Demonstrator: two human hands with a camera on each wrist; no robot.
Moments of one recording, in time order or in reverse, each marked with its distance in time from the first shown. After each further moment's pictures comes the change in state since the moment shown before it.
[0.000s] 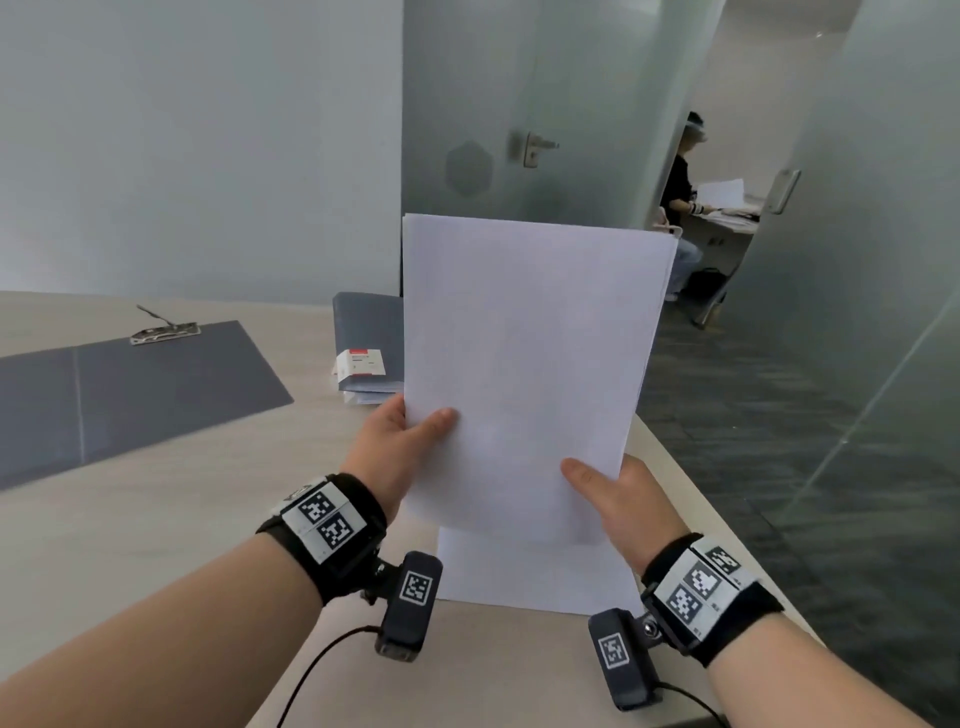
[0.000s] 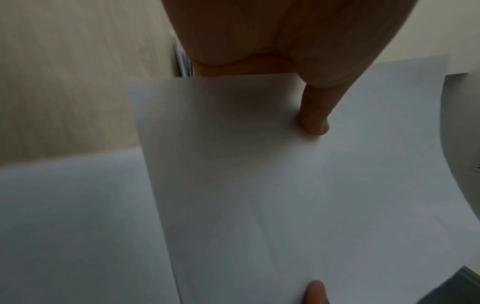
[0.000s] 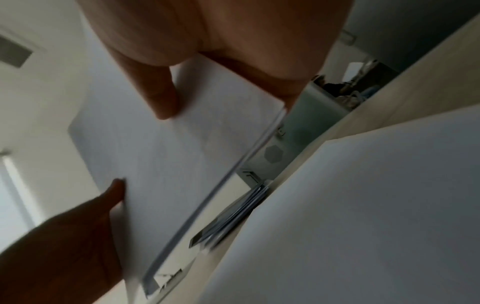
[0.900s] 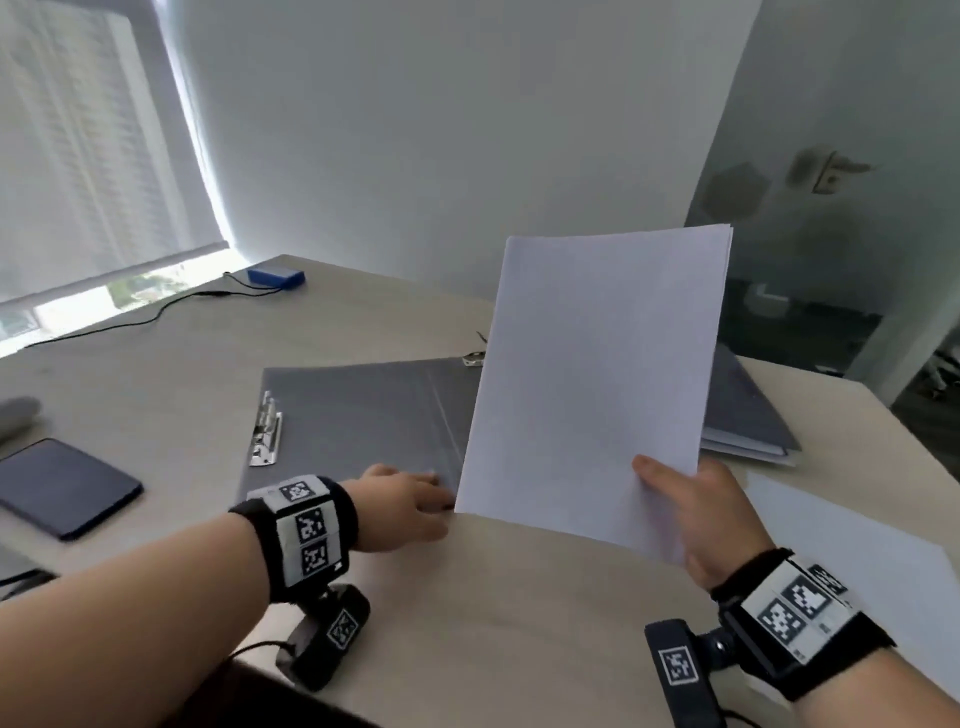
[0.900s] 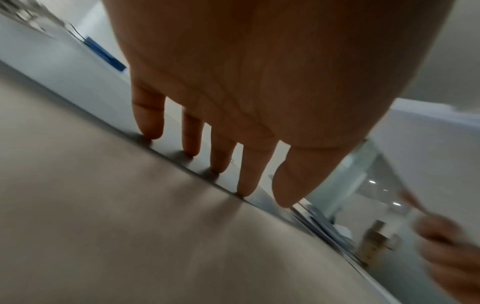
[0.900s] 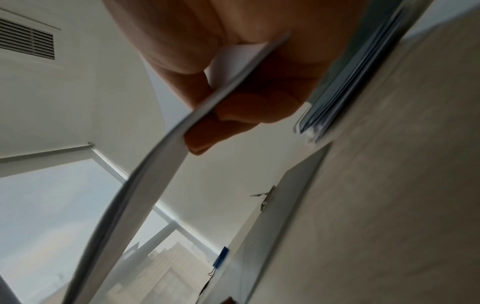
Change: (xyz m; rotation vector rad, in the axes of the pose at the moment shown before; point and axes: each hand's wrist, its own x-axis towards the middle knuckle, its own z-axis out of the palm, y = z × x) left_hand -0.092 0.053 -0.294 1.436 -0.270 -0.462; right_hand 0.028 -0.050 0.233 0.145 -0.247 0.059
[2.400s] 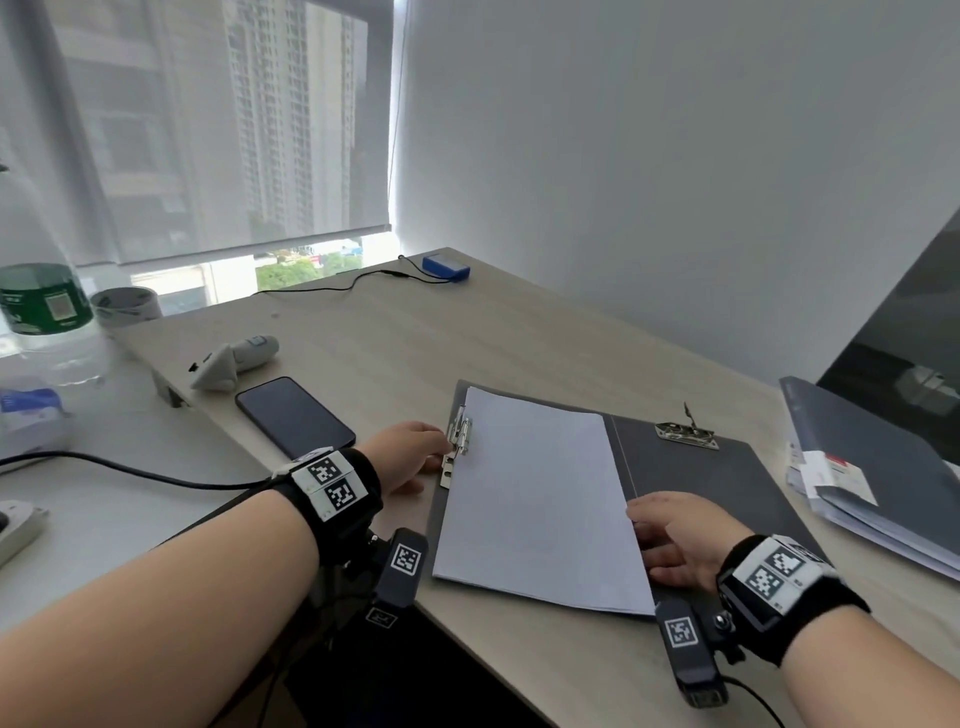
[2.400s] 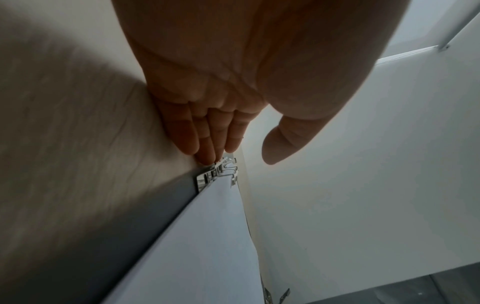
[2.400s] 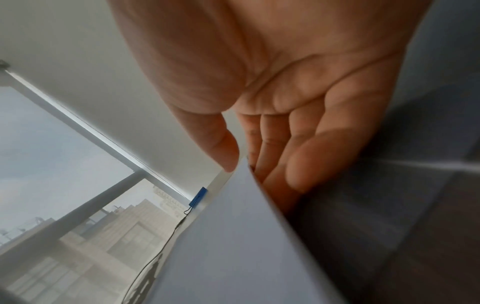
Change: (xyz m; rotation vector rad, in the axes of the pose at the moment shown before) left_hand -0.084 -0.154 -0.003 -1.299 0.586 -0.375; right_hand 0.024 0.013 0.176 -0.459 -0.459 0.435
